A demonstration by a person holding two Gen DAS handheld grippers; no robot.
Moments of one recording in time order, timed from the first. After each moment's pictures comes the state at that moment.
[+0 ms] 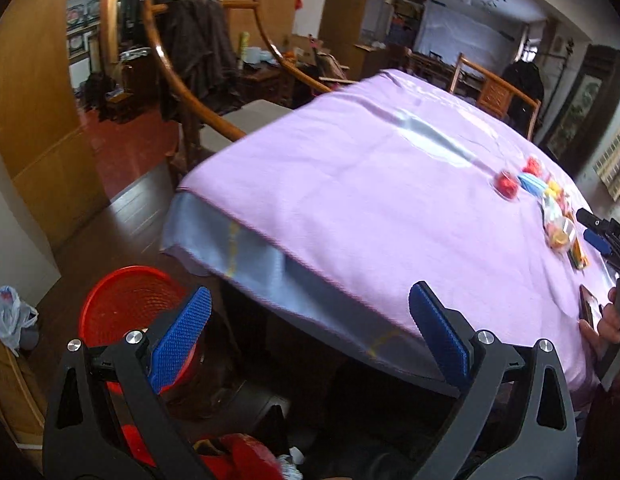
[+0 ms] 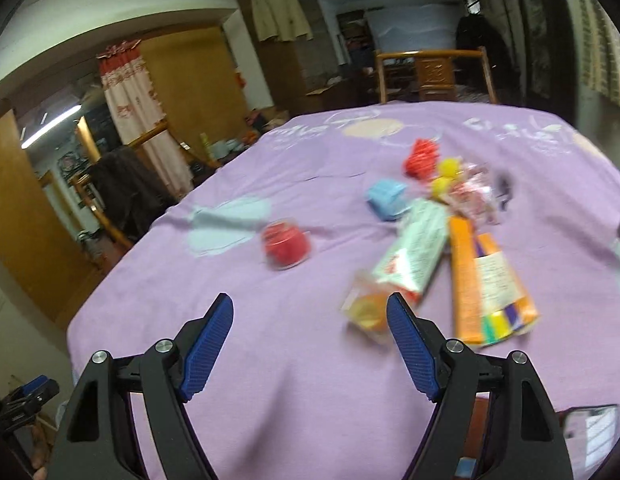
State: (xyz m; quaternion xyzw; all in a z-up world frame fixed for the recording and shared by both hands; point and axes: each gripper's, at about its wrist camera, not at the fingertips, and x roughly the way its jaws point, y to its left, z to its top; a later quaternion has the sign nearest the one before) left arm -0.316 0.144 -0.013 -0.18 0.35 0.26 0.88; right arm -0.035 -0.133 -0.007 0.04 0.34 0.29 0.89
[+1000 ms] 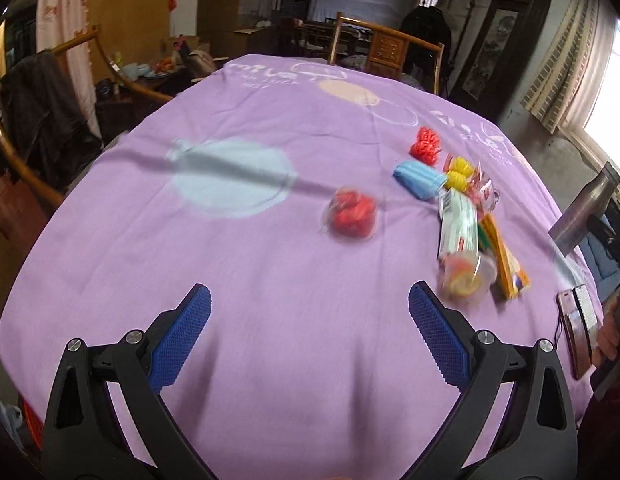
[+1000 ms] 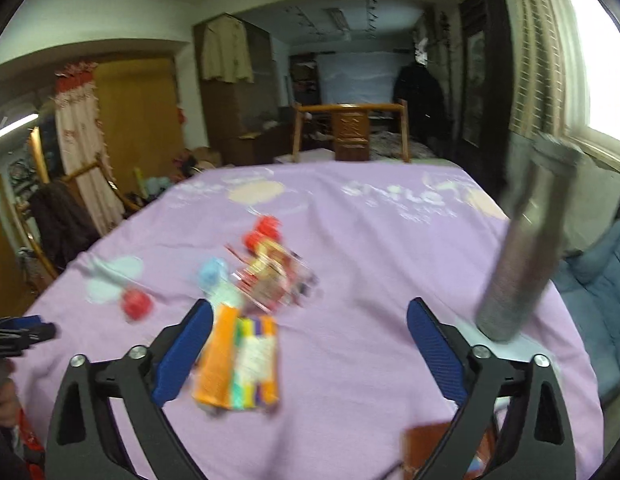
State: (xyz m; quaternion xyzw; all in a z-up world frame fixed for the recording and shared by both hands) left arm -0.072 0.044 0.016 -0.11 0.39 0.09 0.91; right arm 0.029 -0.271 0.041 0.01 0.26 0.21 0.94
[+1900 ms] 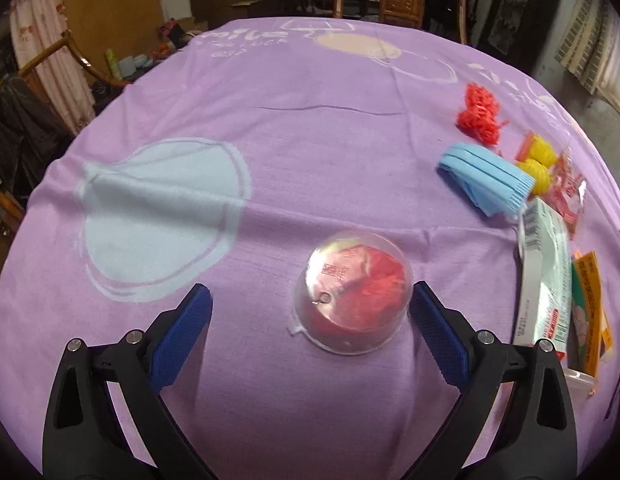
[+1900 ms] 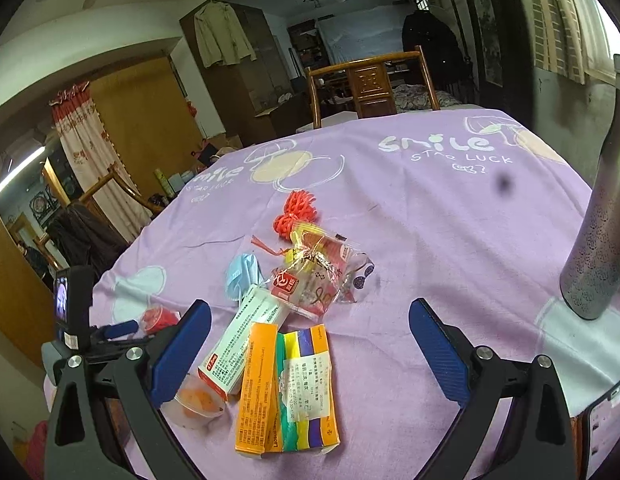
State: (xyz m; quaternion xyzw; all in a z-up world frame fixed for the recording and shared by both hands) left arm 0.049 0.044 -0.052 -0.06 0.46 0.14 0.88; right arm 0.084 -0.237 0.011 0.08 0.34 0.24 0.90
